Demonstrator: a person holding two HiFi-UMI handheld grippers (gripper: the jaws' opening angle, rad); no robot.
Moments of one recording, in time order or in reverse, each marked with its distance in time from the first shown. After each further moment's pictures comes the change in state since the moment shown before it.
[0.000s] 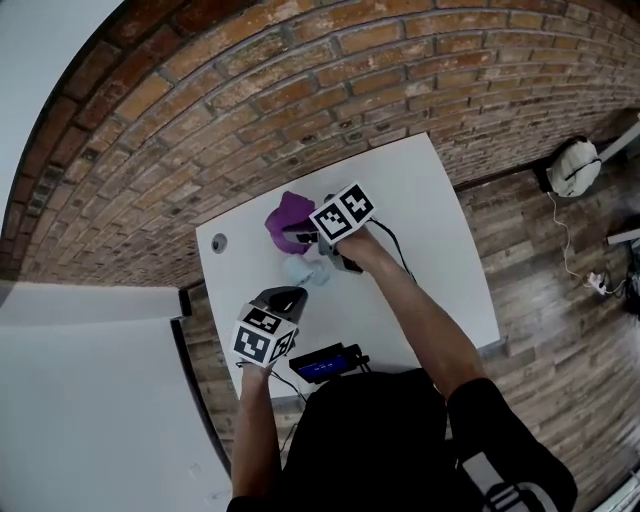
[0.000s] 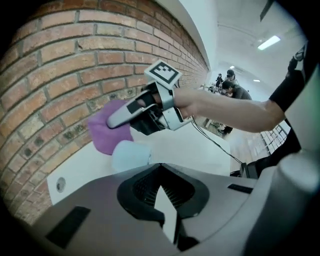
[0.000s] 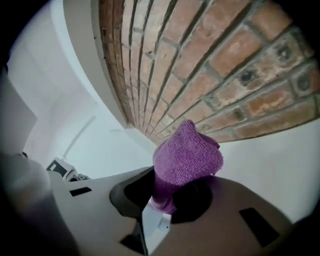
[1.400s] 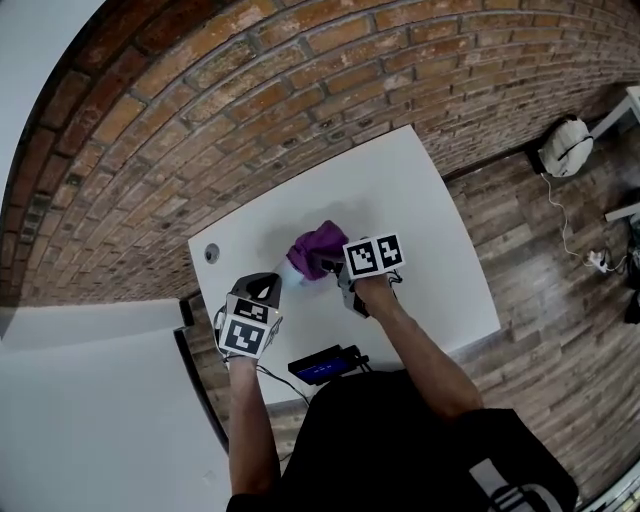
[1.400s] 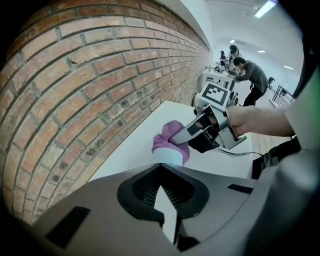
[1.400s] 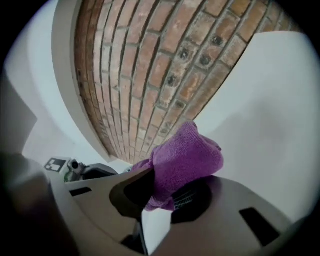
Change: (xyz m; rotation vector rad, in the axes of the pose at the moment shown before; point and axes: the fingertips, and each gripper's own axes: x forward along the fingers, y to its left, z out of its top) left arm -0.006 0.054 0.022 0.163 0.096 0.204; right arm -0.049 -0.030 -0.083 0.396 -0.267 -0.159
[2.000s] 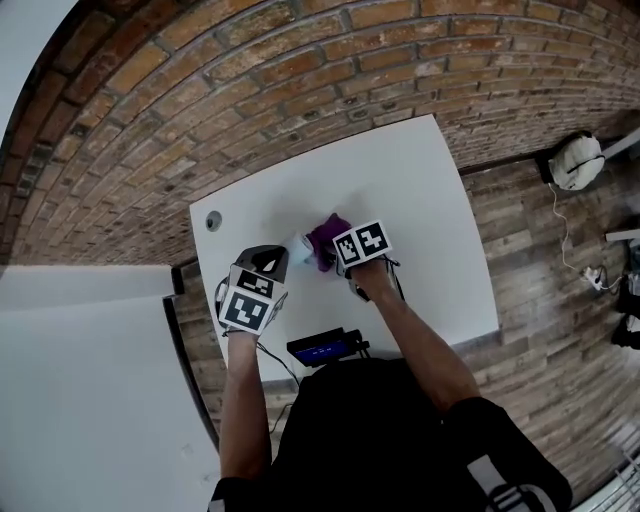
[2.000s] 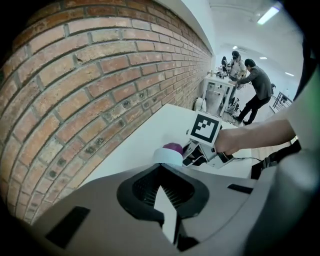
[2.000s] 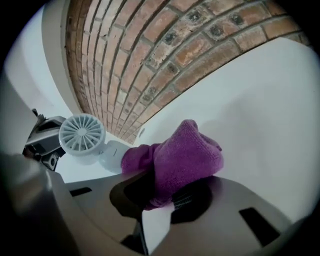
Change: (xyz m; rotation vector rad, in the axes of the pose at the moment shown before) left arm 0.000 0.001 0.003 -0.041 -0.038 -0.010; right arm 0.033 -0.061 -0.052 -0.175 0.256 -0.252
